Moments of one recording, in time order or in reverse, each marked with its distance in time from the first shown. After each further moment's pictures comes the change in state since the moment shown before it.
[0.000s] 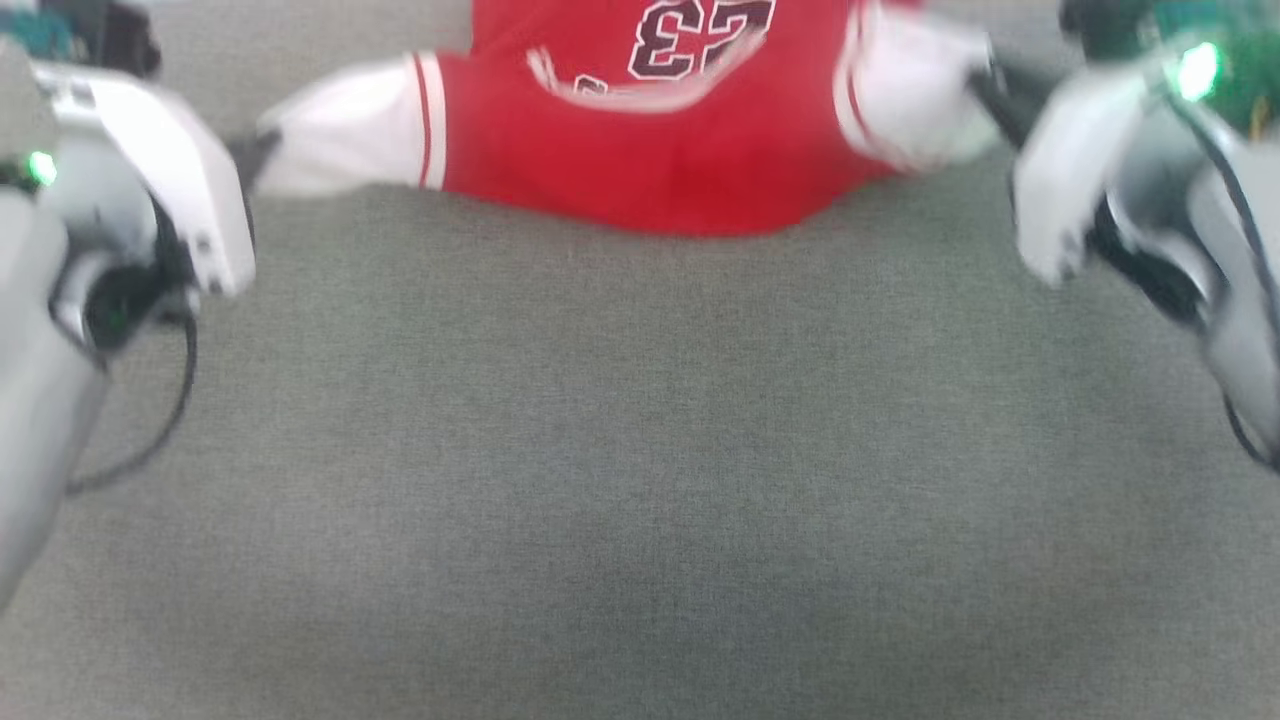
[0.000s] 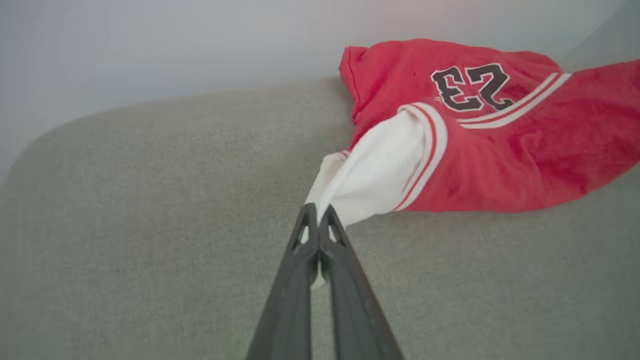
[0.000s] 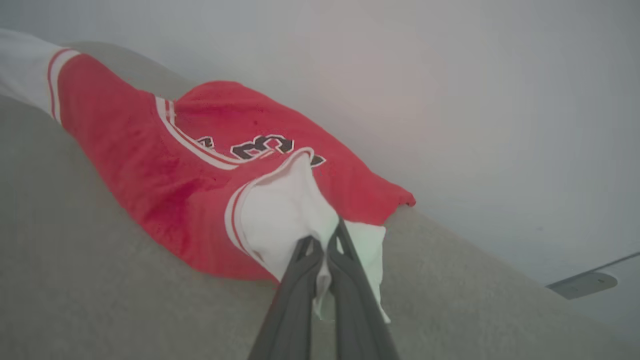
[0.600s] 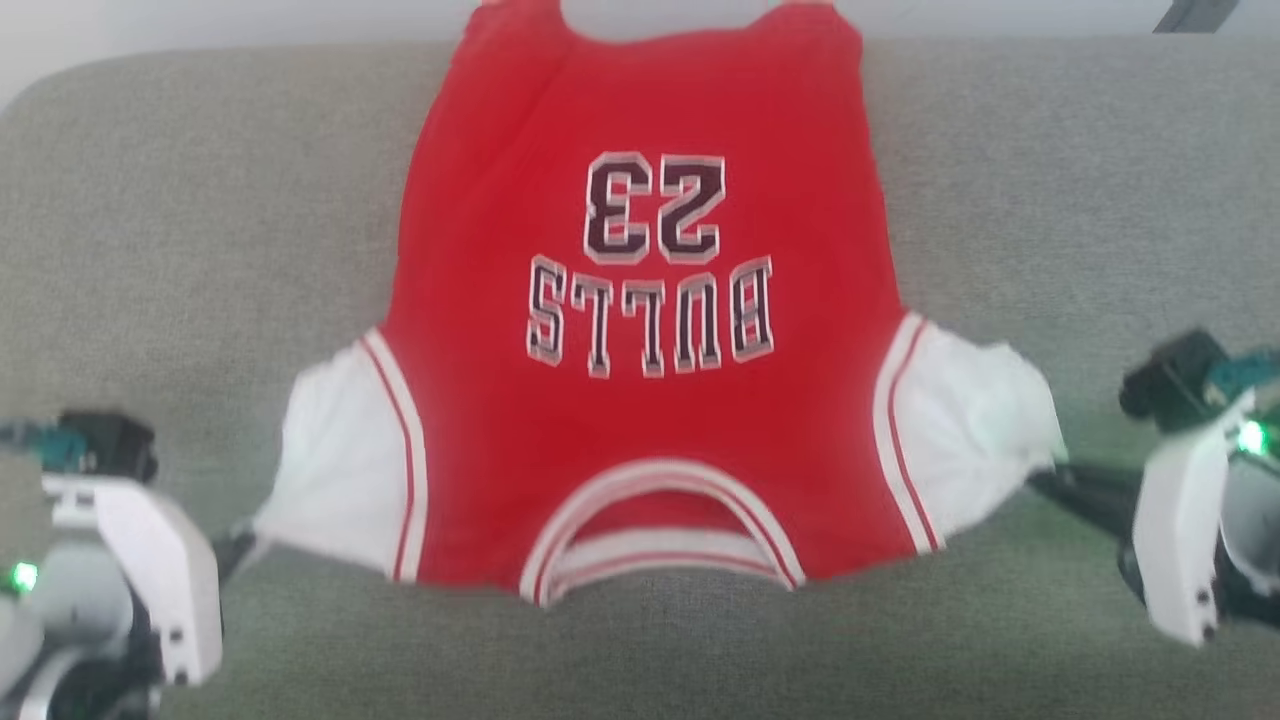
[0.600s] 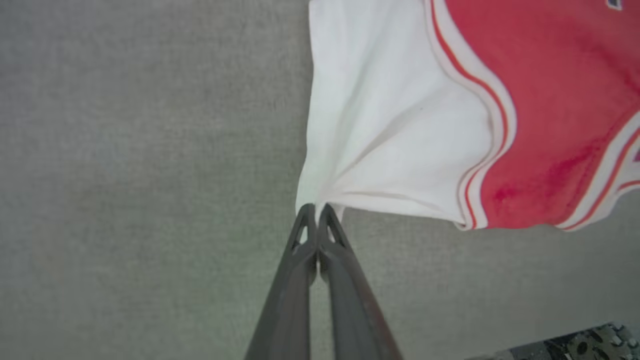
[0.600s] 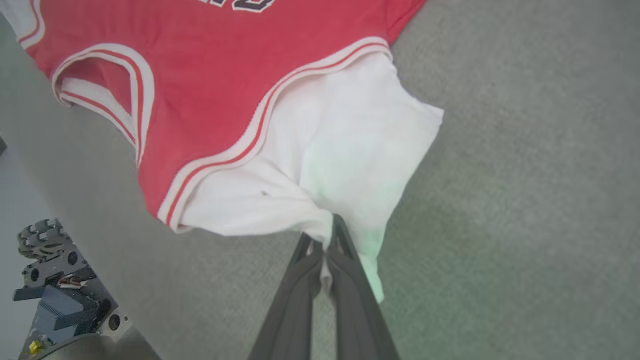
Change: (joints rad) left arm 0.694 0.406 0.035 -0.724 -0.184 0.380 0.066; right arm 0.525 -0.456 0.037 -0.593 0.318 0.000 0.216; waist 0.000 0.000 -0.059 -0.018
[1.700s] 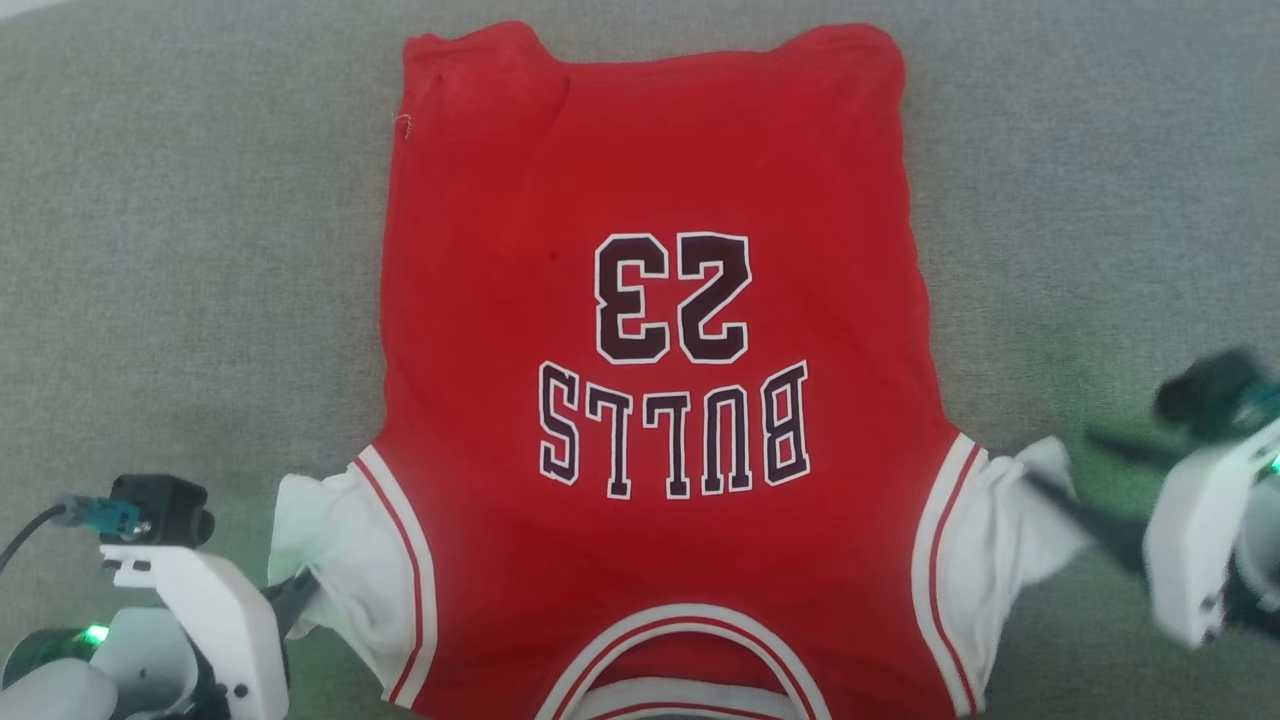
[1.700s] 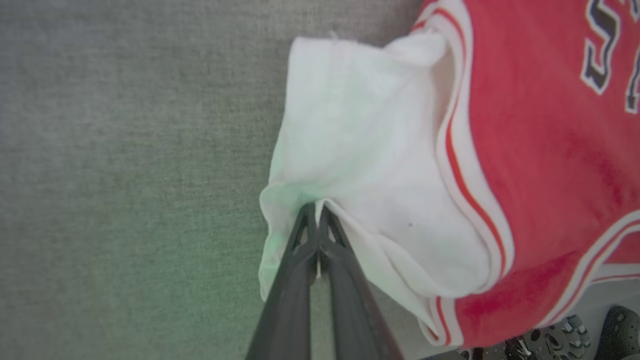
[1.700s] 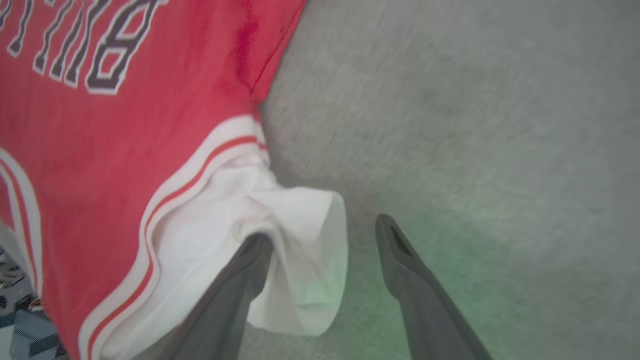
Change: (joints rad) left arm 0.145 -0.047 0.007 -0.108 -0.041 0.073 -0.123; right arm 0.321 0.156 -0.421 -0.072 -0.240 0.000 0.161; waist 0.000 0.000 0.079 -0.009
